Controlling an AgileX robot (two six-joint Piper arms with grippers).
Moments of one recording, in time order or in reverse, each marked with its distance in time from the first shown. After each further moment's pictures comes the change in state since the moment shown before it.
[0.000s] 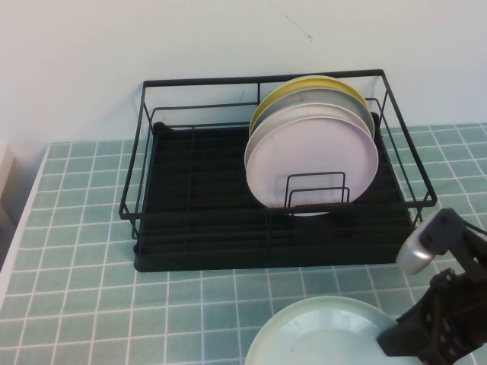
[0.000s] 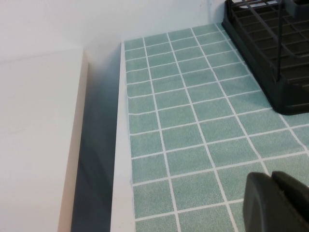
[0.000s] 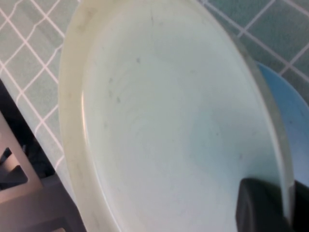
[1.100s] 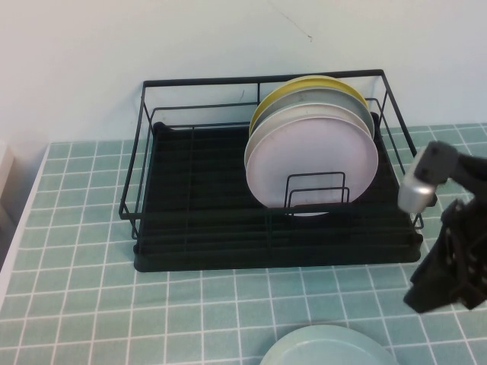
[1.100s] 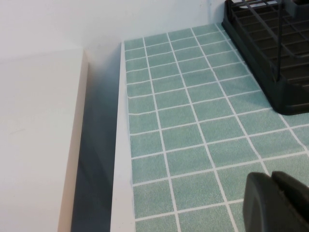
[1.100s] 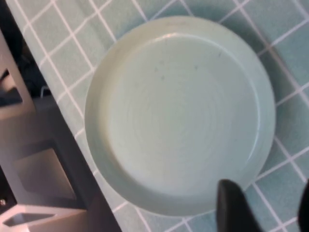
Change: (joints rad) right arm 0.000 0.080 -0.410 -0.348 0.403 0.198; left arm 0.000 0.000 0.000 0.000 0.000 0.000
